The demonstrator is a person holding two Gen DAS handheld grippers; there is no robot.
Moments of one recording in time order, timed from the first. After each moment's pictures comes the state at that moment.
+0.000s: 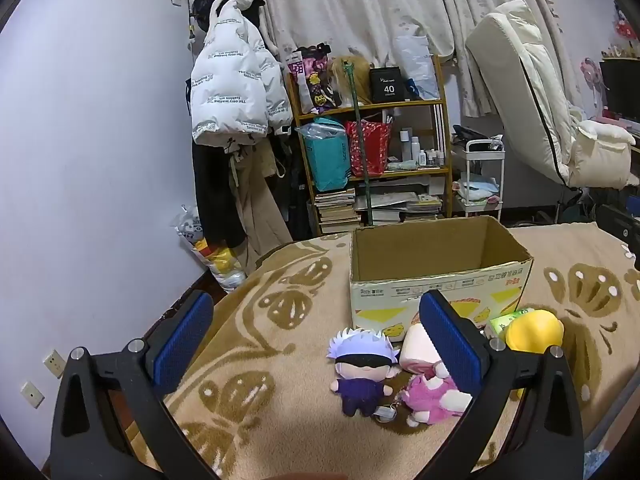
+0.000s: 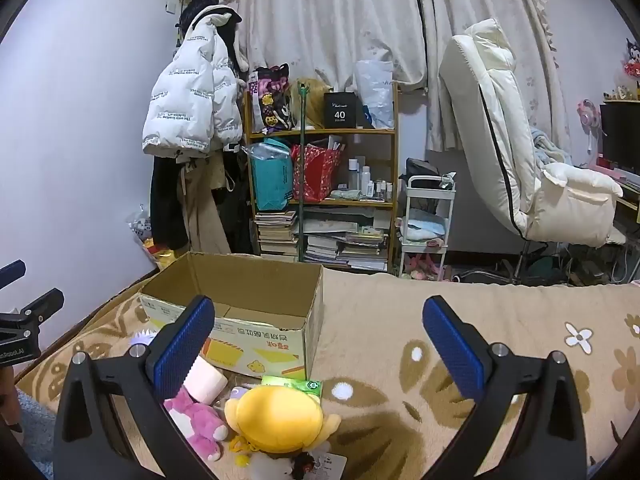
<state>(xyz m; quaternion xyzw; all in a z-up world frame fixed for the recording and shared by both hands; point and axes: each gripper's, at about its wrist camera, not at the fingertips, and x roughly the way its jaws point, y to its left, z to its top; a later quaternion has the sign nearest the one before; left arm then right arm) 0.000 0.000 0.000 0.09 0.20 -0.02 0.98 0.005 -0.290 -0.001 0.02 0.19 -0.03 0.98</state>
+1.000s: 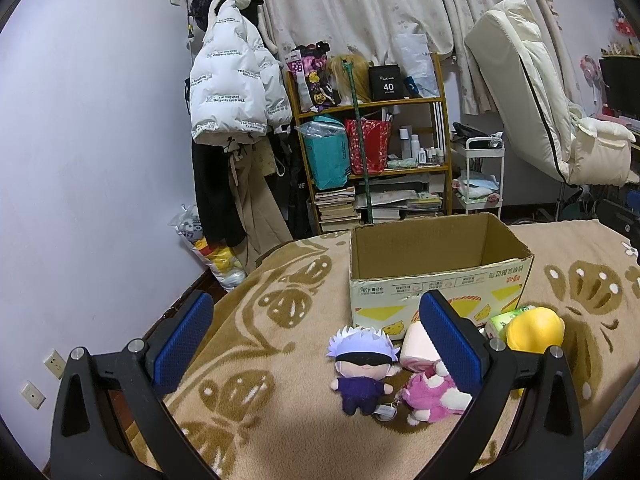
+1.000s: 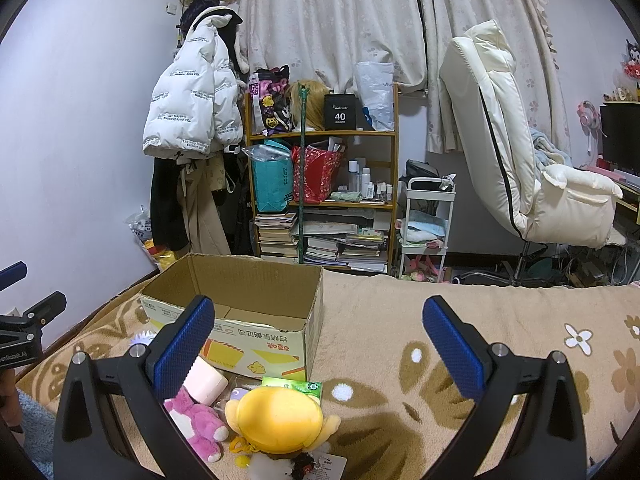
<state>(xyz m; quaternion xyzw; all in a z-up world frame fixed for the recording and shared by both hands) 0.002 0.001 -0.004 0.10 0.20 -0.02 0.97 0.003 -0.290 0.002 0.03 0.19 -0.03 0.98</state>
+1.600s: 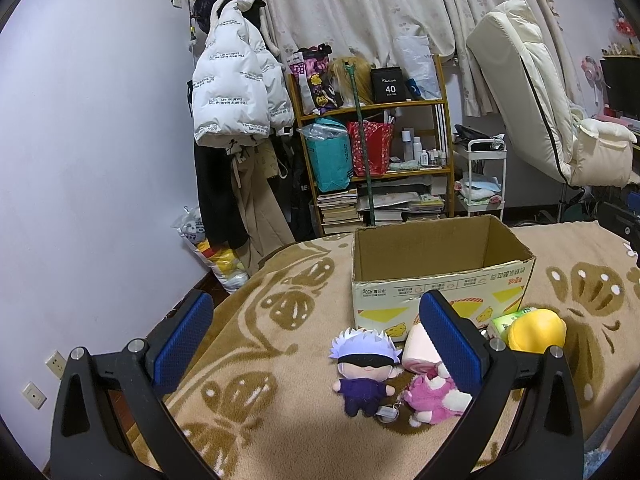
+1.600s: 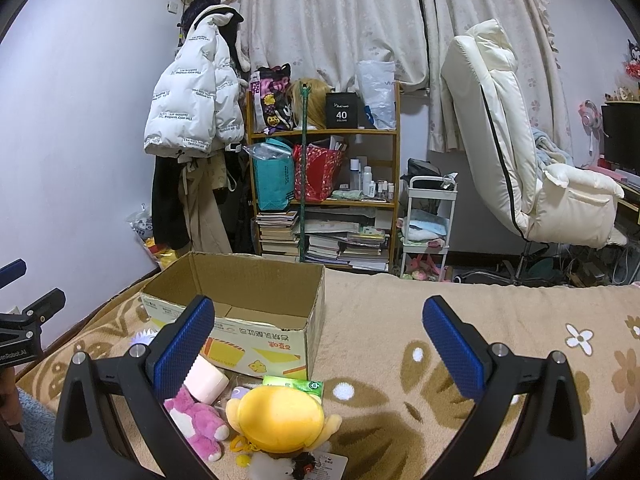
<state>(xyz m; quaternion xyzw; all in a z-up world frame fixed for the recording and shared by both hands) 0.001 0.002 -0.003 0.10 0.20 -0.02 0.98 0.005 -0.290 0.000 0.03 0.19 -0.03 0.98</state>
